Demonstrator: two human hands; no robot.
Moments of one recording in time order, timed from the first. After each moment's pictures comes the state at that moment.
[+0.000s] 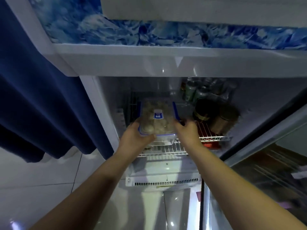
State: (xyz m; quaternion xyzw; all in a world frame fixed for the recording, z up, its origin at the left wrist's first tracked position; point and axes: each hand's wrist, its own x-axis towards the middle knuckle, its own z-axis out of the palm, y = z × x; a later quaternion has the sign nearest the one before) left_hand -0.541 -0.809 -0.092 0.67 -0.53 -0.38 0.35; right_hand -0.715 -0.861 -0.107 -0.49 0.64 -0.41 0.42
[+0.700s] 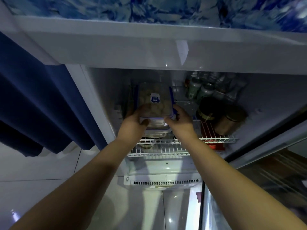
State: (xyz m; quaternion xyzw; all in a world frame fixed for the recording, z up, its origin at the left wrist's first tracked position) left_hand -0.539 -0.864 -0.121 0.69 -0.58 -0.29 0.32; right_hand -0.703 -0.899 -0.133 -0.57 0.59 -0.39 0.43
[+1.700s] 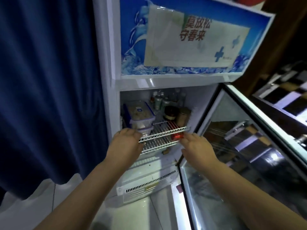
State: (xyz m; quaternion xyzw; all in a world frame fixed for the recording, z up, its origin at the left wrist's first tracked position) left_hand -0.446 -0.653 0.007 0.48 -0.84 -0.04 0.23; right_hand -0.695 -0.609 0.001 -0.73 0.66 0.00 -0.18
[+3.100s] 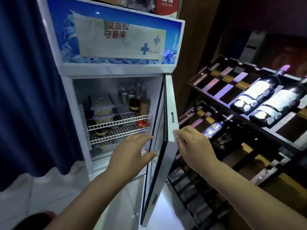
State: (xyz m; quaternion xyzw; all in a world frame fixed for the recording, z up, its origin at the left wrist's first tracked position) left_hand -0.631 -0.386 0.056 0.43 -0.84 -0.17 0.28; right_hand -0.834 -0.342 0.076 -0.72 0.60 -0.31 -0.15
